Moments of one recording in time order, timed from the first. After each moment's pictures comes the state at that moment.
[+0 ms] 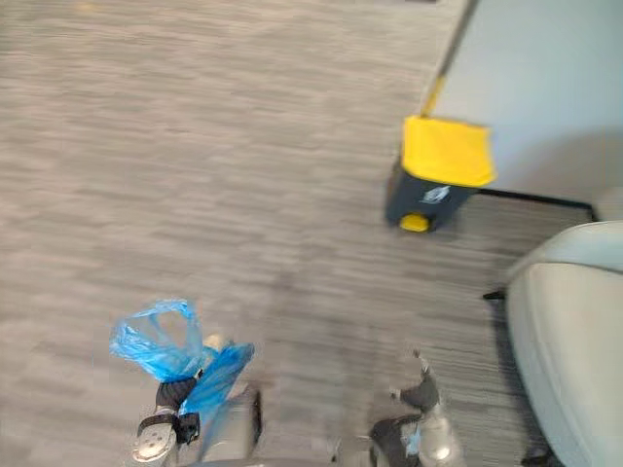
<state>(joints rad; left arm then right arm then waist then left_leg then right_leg) 0.26 0.09 0.07 0.46 0.01 -0.16 0.13 0.29 -0.12 -0.08 0.46 -0.36 -0.12 -0.17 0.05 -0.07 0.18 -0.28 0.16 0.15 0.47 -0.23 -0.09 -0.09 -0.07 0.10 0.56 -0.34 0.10</state>
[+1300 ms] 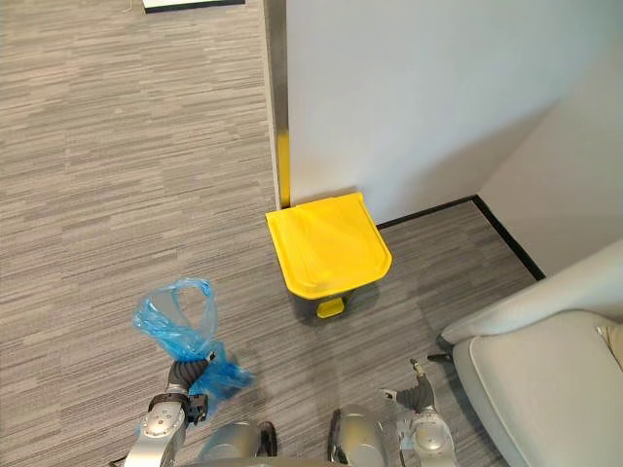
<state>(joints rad) 0.16 0.12 0.03 0.52 0.01 -0.16 0.11 0.15 -0.12 -0.12 0.69 -0.27 -0.10 -0.17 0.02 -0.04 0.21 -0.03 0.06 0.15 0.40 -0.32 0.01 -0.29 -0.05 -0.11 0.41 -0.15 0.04</state>
